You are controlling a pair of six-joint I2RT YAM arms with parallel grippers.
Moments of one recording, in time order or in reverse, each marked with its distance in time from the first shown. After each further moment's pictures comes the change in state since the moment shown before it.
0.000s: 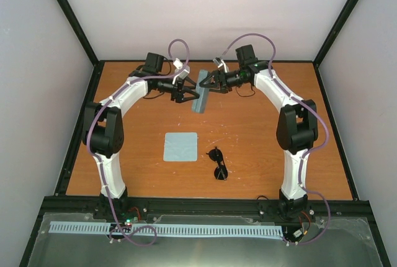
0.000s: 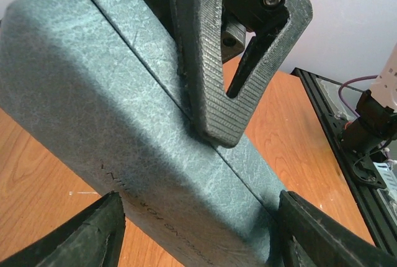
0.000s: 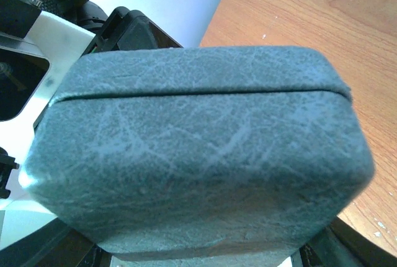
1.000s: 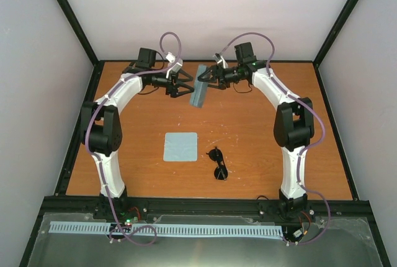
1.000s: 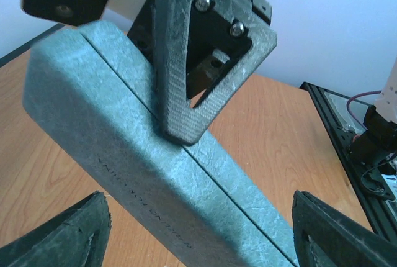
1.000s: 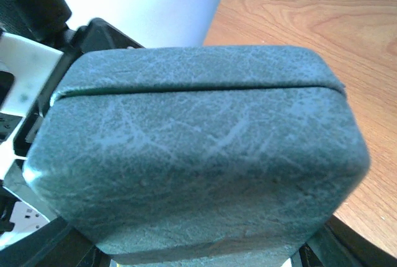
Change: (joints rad) left arm 0.051 0.011 0.060 -0.018 0.059 -0.014; right arm -0.006 0.060 0.058 0.083 0.051 0.136
